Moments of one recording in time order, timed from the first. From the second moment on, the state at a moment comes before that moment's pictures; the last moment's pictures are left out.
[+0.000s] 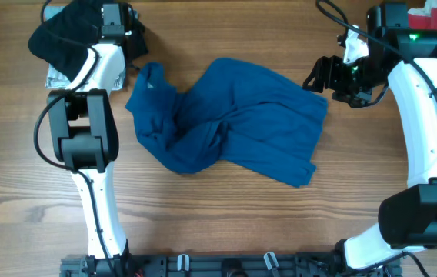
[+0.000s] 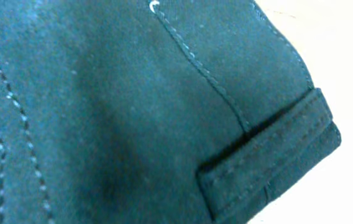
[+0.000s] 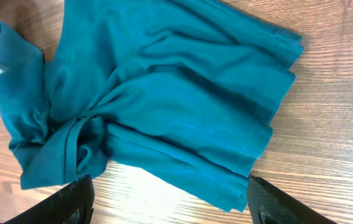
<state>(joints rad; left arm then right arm) -0.01 2.40 1.86 -0.38 -0.08 -0.29 -0.02 1.75 1.71 -1.31 -0.35 0.18</state>
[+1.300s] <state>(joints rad) 0.08 2.26 1.86 -0.44 -0.16 -0.23 -0.02 1.75 1.71 -1.32 -0.34 0.19</state>
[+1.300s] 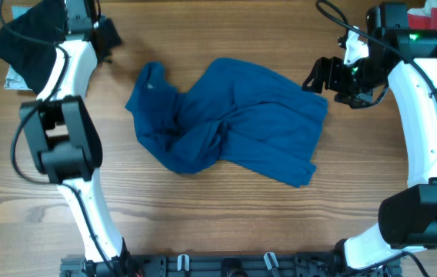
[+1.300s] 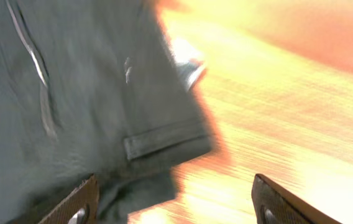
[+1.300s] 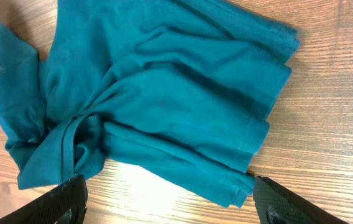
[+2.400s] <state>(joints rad) -0.68 1.47 1.27 -1.23 -0.01 -1.05 -0.24 1.43 1.70 -1.48 -0.18 0.31</state>
